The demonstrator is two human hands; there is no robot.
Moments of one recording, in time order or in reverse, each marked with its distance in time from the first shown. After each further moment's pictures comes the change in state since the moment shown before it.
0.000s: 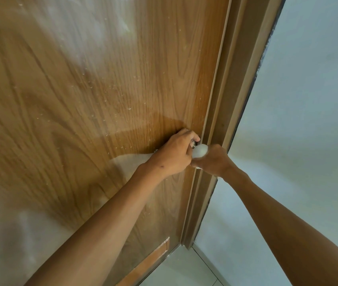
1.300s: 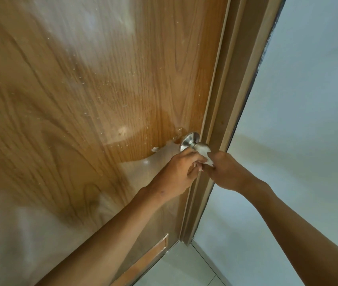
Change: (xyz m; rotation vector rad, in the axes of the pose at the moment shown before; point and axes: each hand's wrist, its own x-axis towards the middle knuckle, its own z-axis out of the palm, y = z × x) left_hand -0.027 -0.019 0.045 -0.132 0.078 0.195; right_hand -0.044 0.004 -0.028 -0.109 -0.138 -0.278
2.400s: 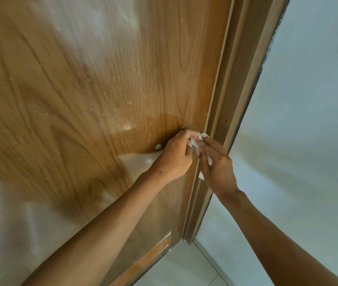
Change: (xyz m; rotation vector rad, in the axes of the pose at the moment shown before) left_hand 0.017 0.008 -0.023 -0.047 0.071 -0.260; right_hand 0.006 0.001 0.050 0.051 0.672 -0.339
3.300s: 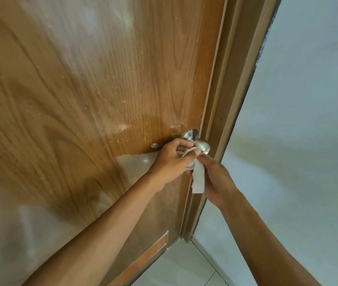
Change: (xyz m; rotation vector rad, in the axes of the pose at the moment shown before) left_hand -0.013 0.002 0.005 -0.427 -0.011 -0.302; right_hand -0.007 -0.029 -0.018 1.350 -0.191 1.046
